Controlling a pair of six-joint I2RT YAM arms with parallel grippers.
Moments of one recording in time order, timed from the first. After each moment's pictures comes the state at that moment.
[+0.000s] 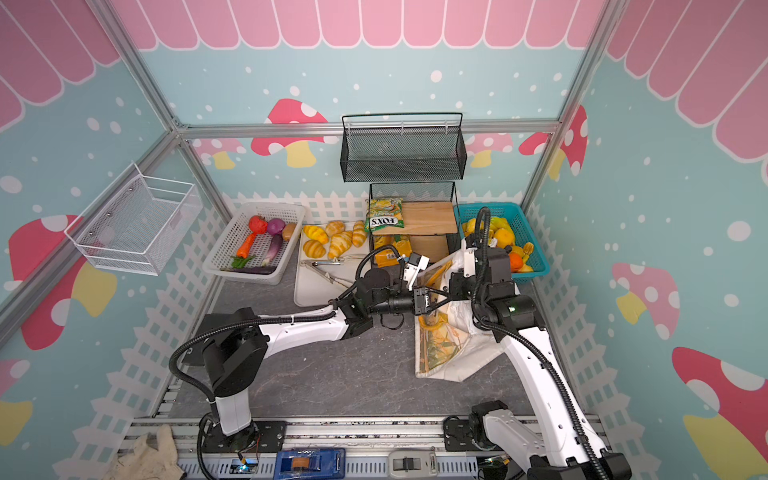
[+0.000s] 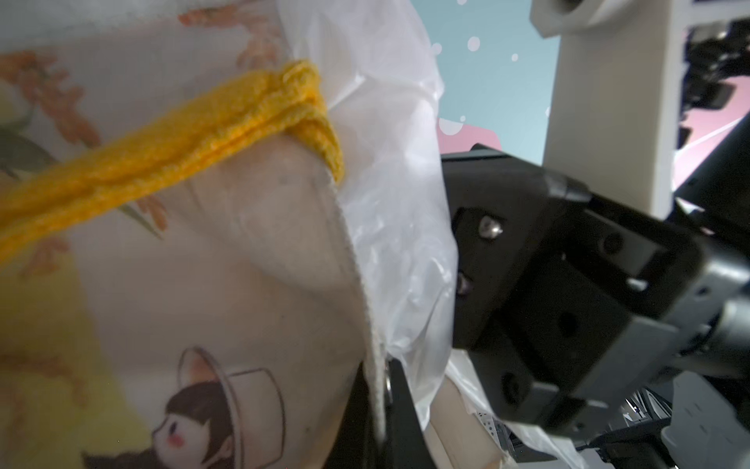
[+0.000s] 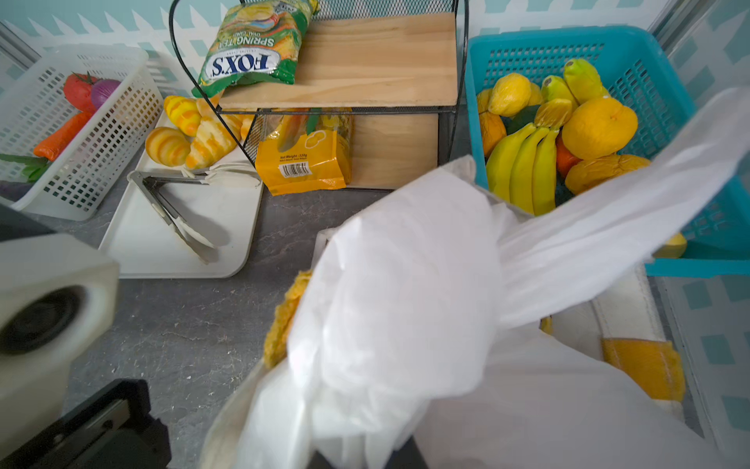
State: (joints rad) left arm -0.94 1.90 1.27 0.61 0.52 -0.97; right arm 0.20 1.02 1.11 -0.73 -0.02 0.12
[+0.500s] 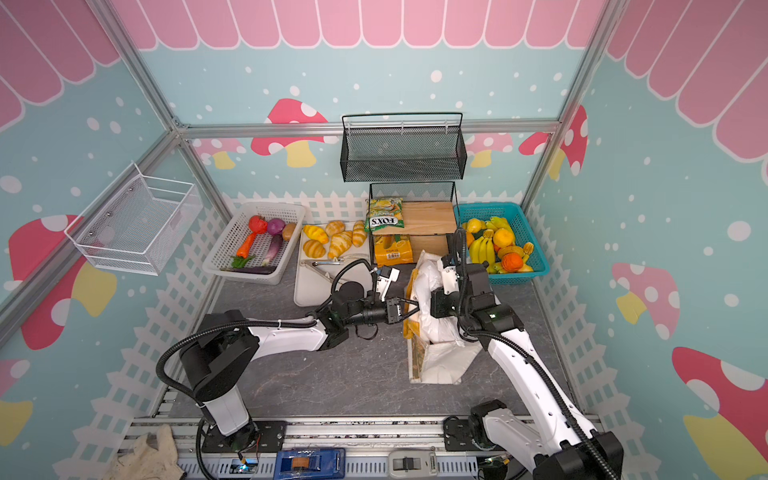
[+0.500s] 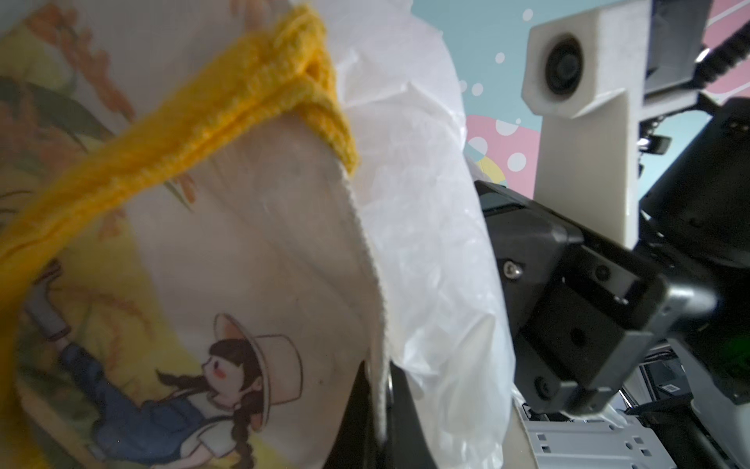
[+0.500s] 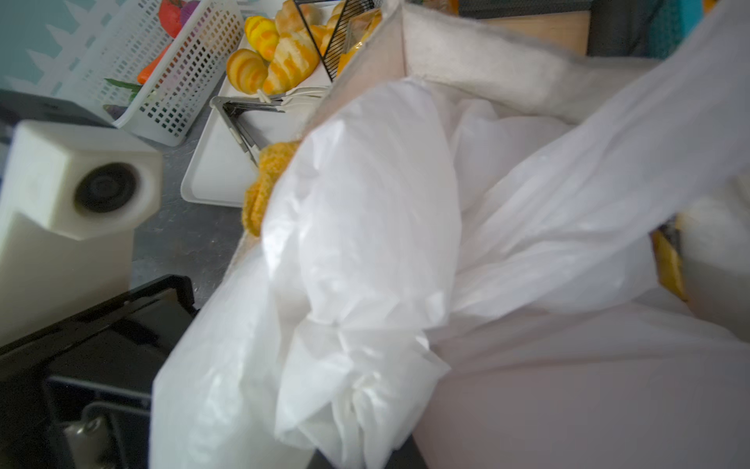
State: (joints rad) left arm -0.85 1.78 0.95 0.73 0.52 -0.96; right arm 0.33 1.03 0.92 -0.58 -0.22 0.20
